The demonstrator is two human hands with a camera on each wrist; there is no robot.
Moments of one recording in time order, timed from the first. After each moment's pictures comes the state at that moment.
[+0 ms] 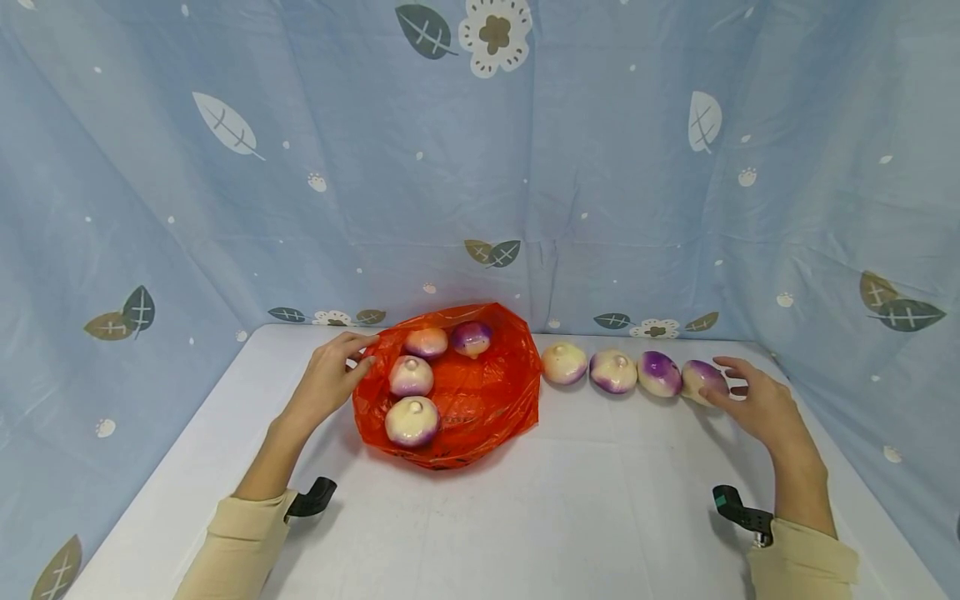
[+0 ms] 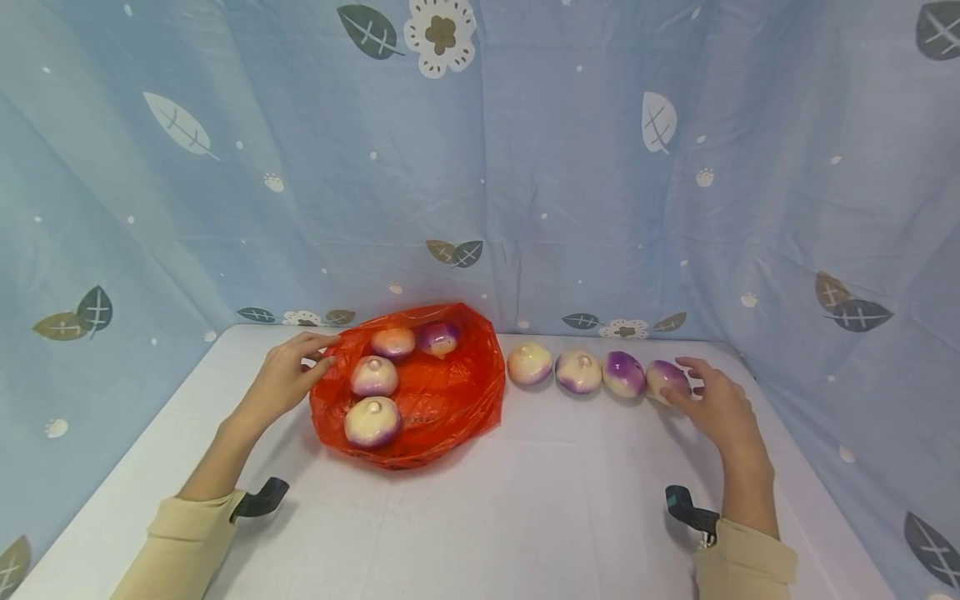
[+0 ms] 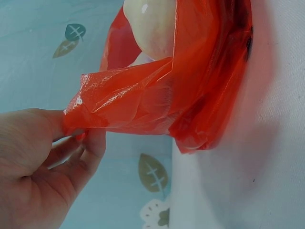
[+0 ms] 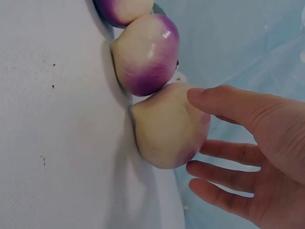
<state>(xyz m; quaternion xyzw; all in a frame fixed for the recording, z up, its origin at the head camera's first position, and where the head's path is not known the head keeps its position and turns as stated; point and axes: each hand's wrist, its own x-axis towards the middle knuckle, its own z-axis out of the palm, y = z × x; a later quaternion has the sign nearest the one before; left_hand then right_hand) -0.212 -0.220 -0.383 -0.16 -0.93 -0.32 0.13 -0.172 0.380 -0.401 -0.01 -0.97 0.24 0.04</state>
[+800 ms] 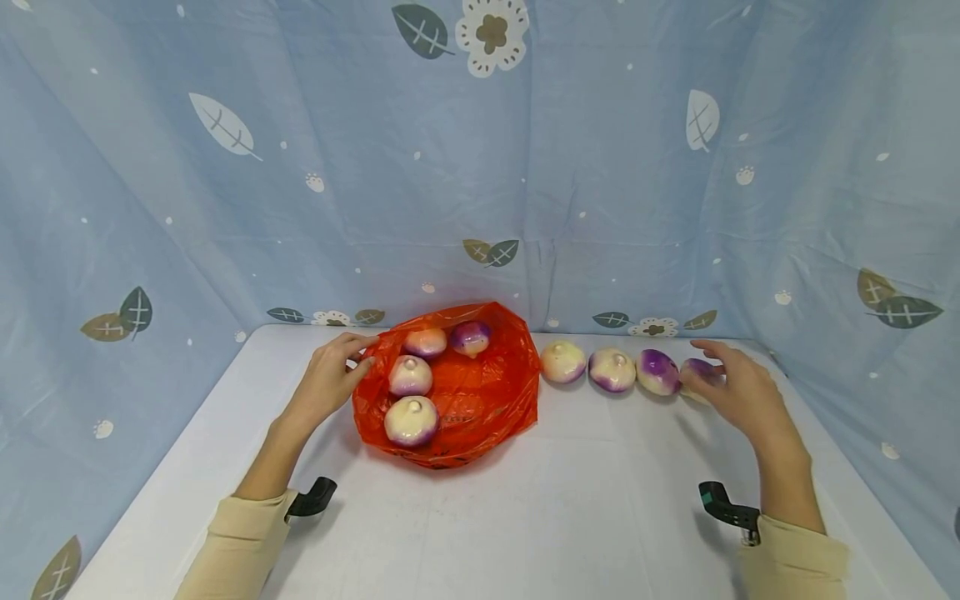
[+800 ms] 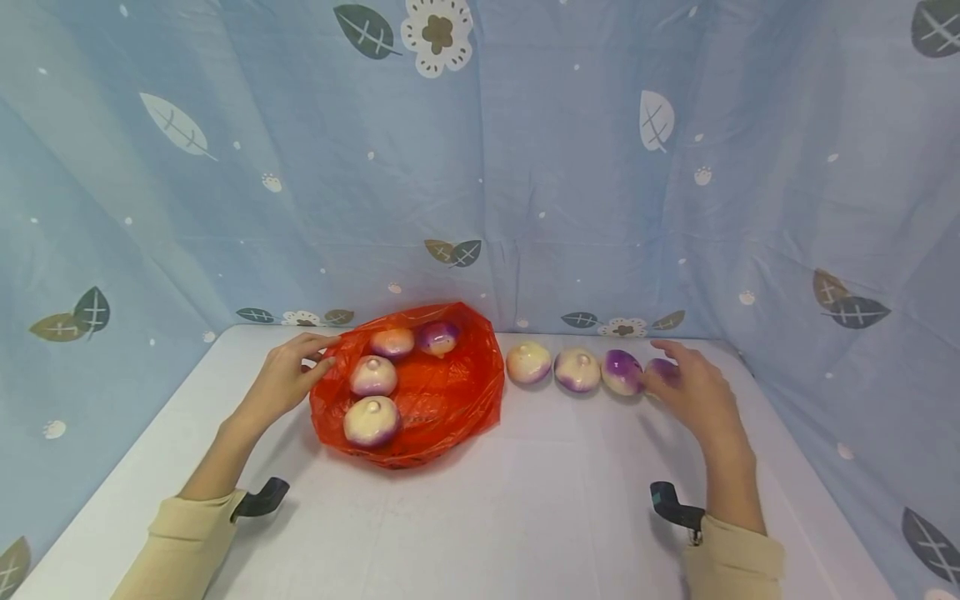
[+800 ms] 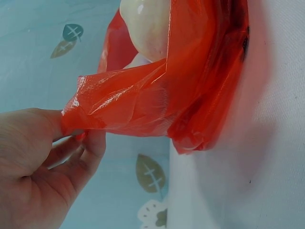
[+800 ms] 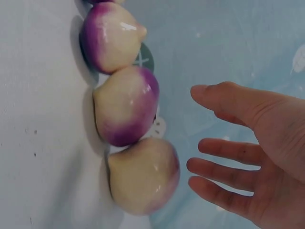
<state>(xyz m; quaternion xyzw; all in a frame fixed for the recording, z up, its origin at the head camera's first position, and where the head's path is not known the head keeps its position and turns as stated) -0.213 -0.219 -0.384 -0.15 -0.93 -0.31 0.12 -0.173 0.344 -0.375 0.02 -0.97 0.23 0.10</state>
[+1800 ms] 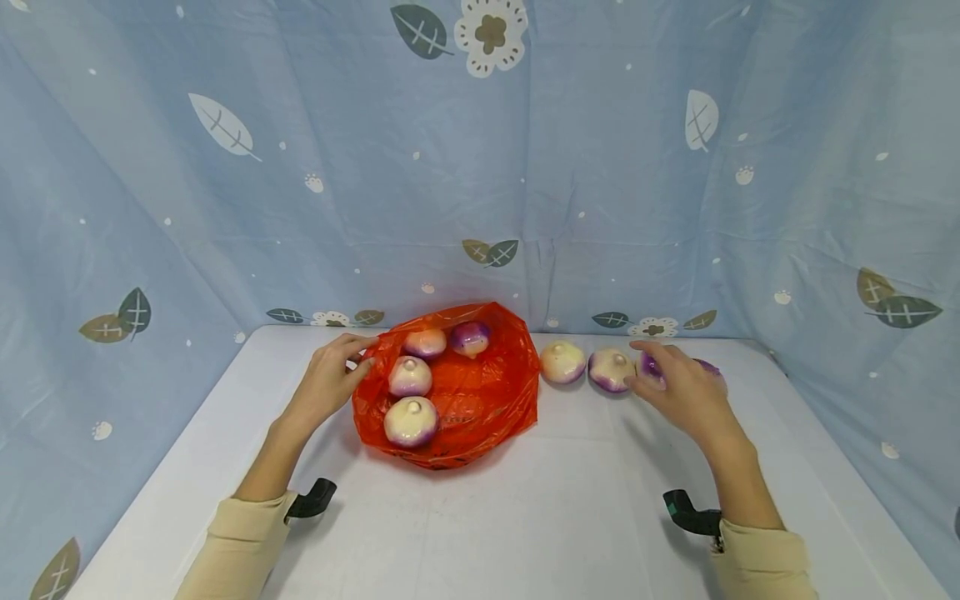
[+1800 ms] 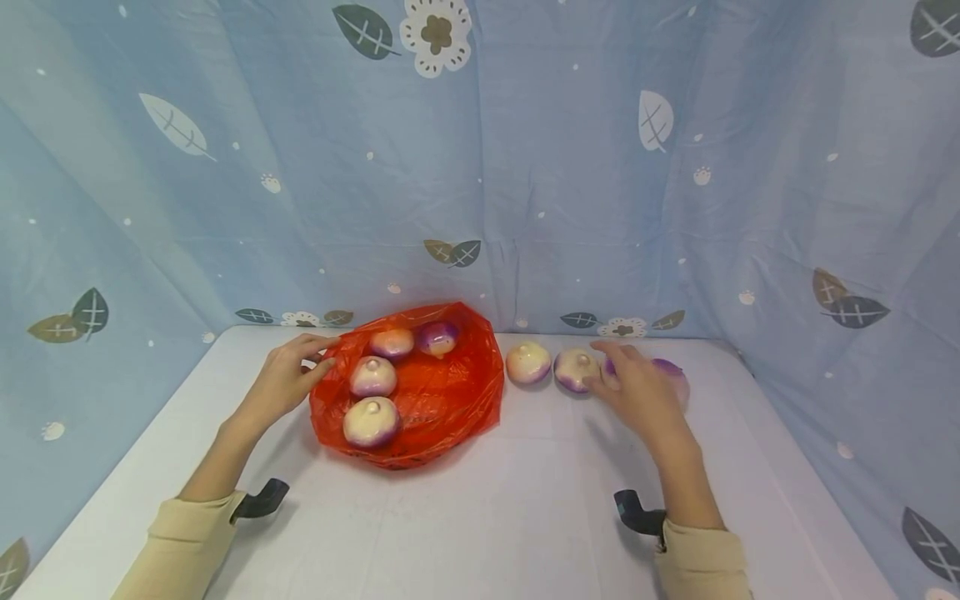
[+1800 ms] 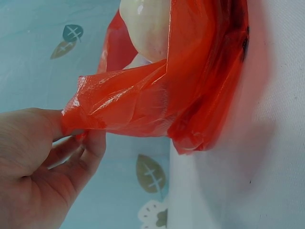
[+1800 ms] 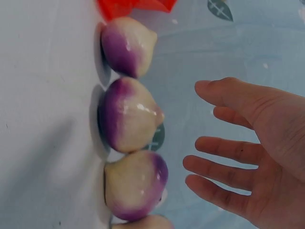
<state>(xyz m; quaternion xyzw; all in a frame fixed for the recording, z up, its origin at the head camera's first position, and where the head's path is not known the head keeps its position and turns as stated) -0.213 -0.218 -0.385 -0.15 -0.93 -0.31 0.12 -0.173 0.279 -0.370 0.09 -0.97 0.20 0.09</state>
